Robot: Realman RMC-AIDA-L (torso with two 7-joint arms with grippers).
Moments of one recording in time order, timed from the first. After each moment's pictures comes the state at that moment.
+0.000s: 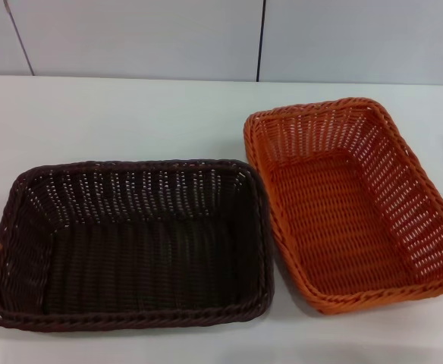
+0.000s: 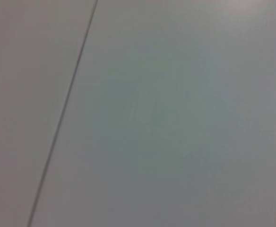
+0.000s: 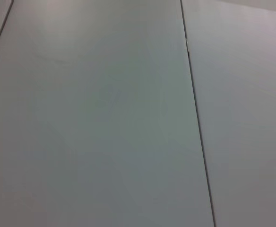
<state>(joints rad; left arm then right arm) -0.39 -2.06 -2.84 -1.10 1.16 -0.91 1.83 0.40 2.07 0.97 0.60 -2.04 -1.48 -0.41</state>
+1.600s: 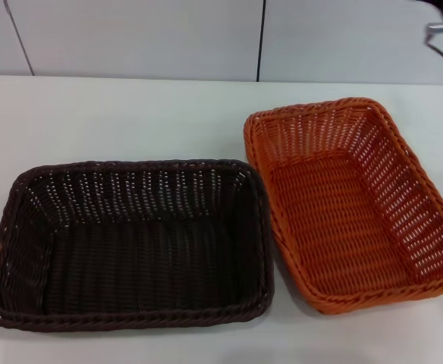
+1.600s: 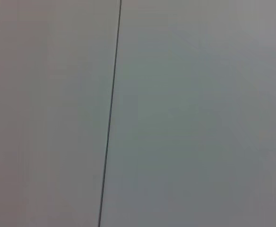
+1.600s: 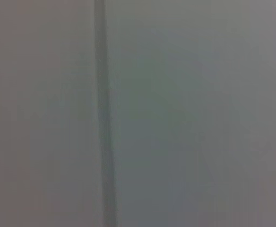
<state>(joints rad) -0.28 -2.06 -2.88 -0.72 1.02 -1.02 2.29 0.29 2.02 1.26 1.34 -2.12 -0.34 -0.65</state>
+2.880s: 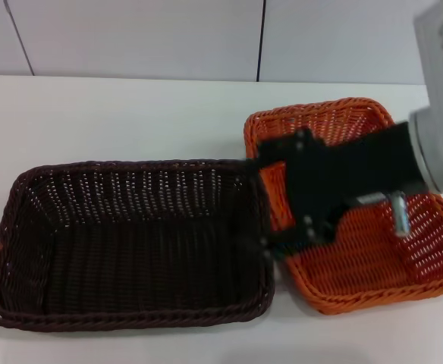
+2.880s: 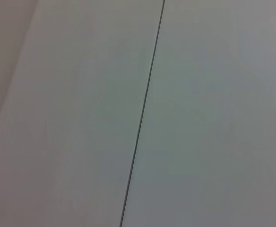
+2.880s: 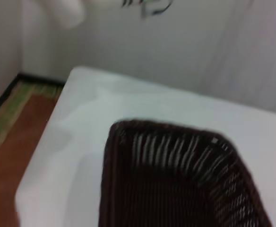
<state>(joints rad) -0.29 -2.05 -2.88 -0.68 0.91 -1.00 2.28 0.47 1.91 1.56 1.70 -1.90 1.41 -1.21</state>
